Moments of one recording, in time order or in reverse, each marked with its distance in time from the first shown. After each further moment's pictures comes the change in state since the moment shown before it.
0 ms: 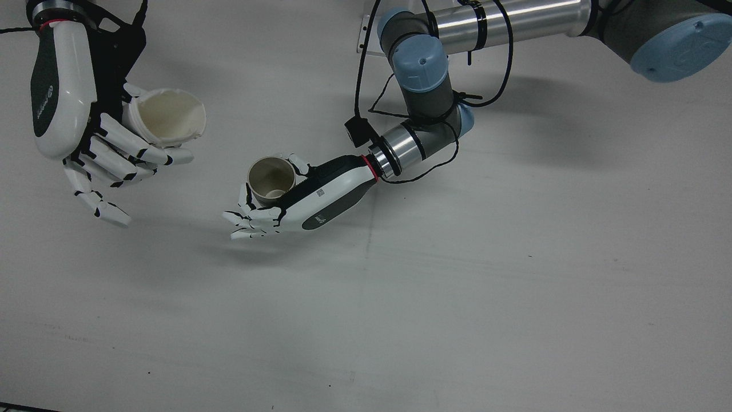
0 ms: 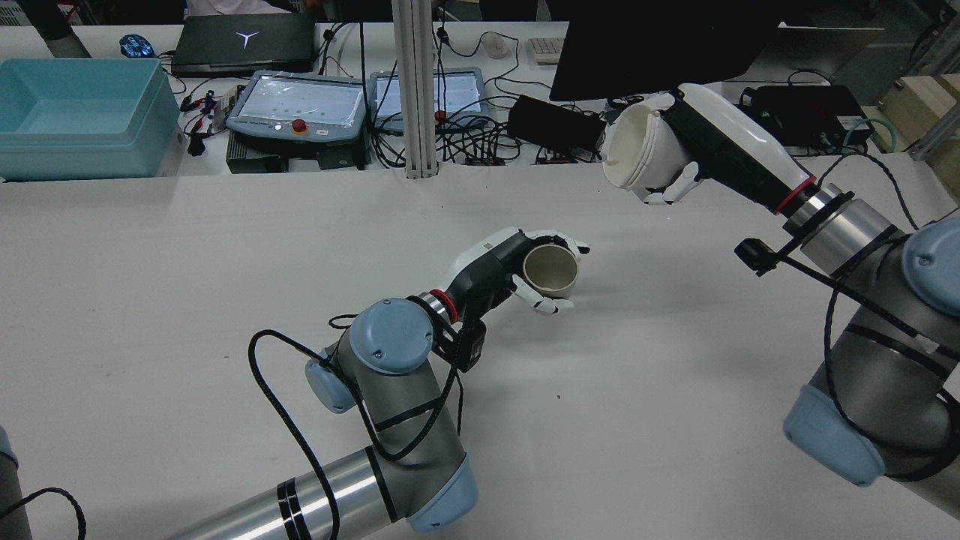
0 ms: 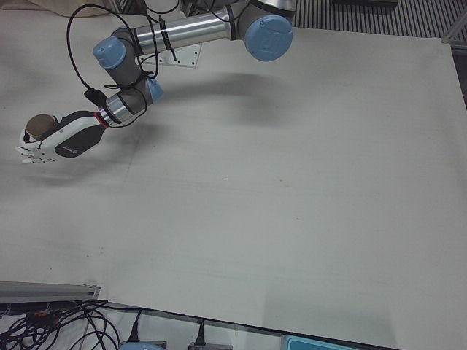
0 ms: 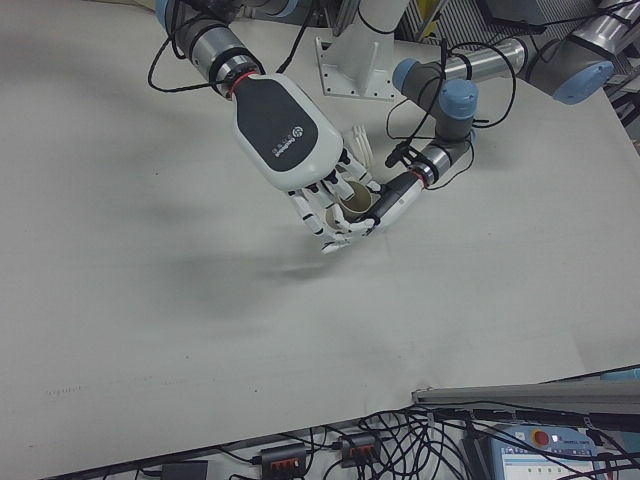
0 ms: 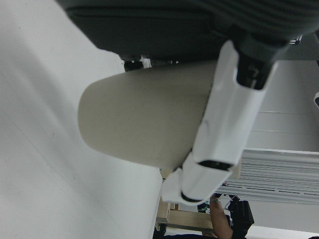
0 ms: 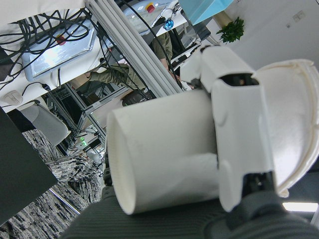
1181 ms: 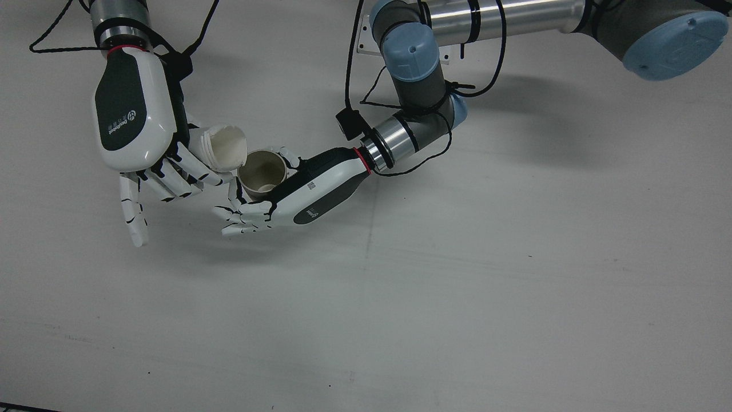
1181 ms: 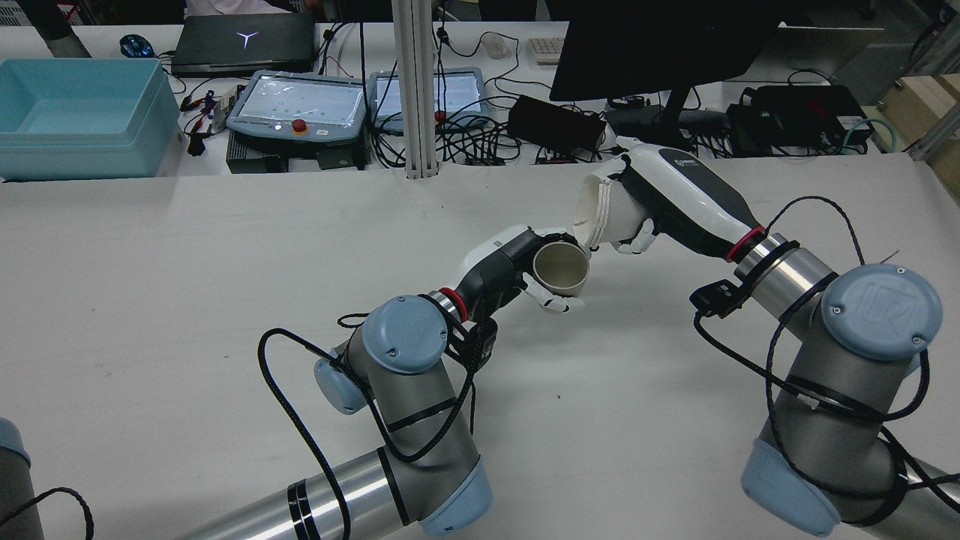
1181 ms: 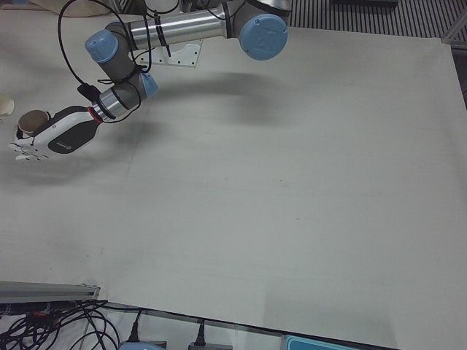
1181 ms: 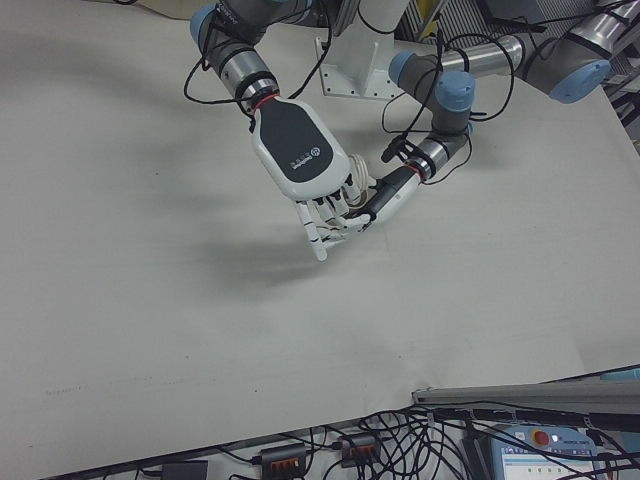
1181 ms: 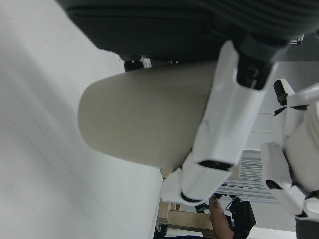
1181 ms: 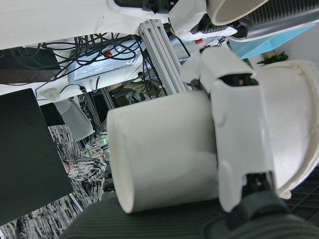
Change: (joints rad) left arm 0.008 -0.024 -0.004 0.039 -0.011 0.001; right arm -0.140 0.025 -0.033 -0.081 0.121 -0.266
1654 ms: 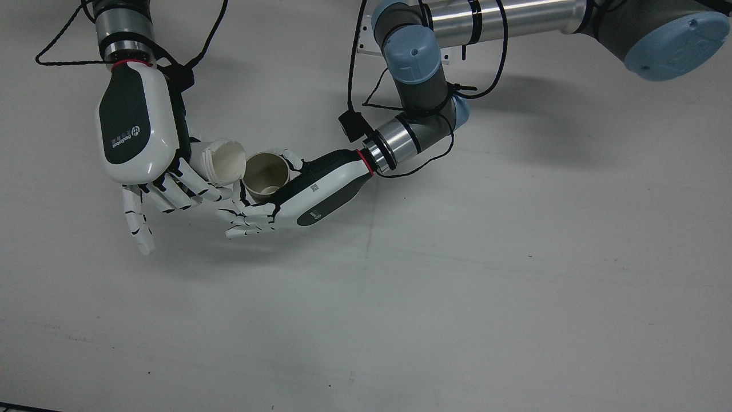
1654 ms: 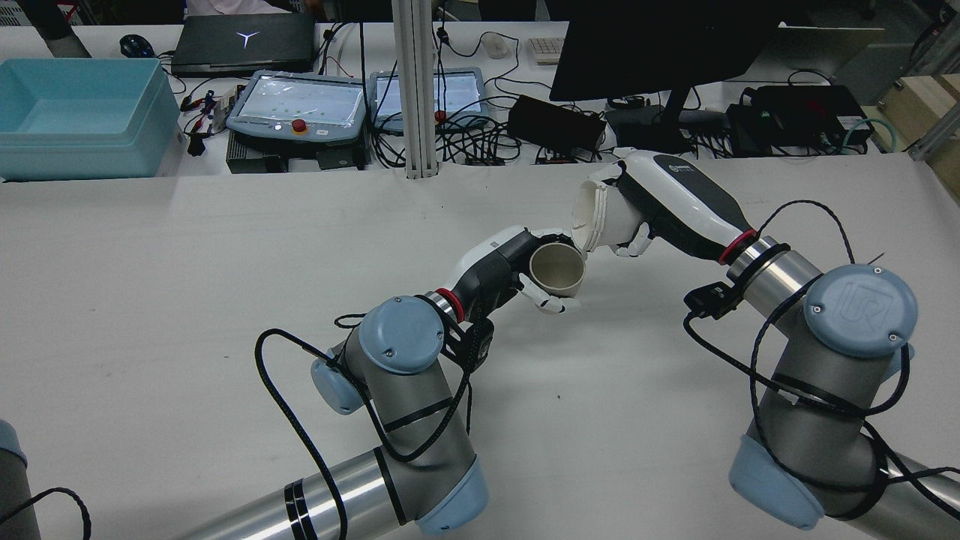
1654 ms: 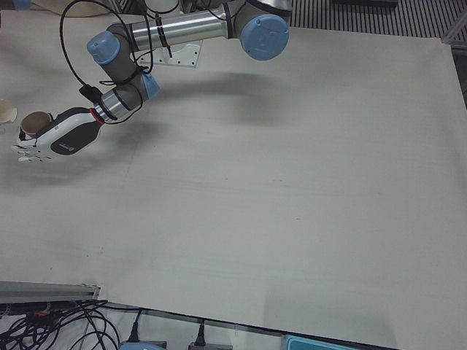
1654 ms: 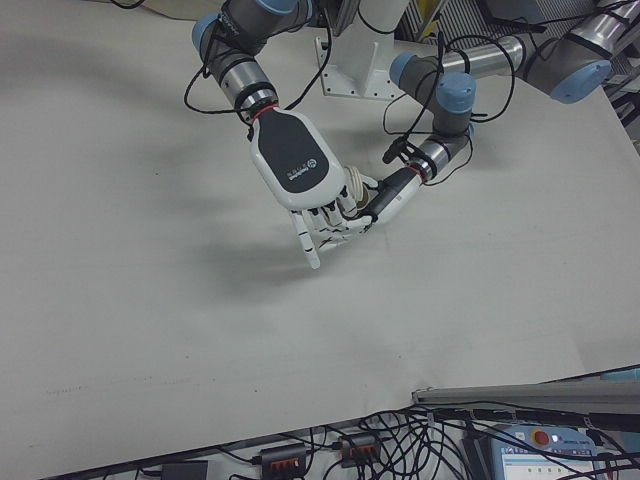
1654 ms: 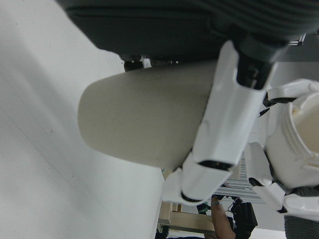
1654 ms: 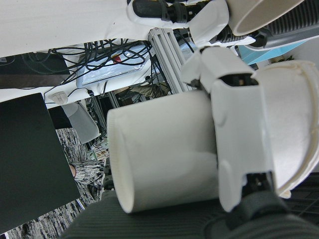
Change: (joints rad) left arm -0.002 0.007 -0.001 0.000 0.001 -0.001; right arm -0.006 0.012 -0.039 -0.002 0.009 -0.006
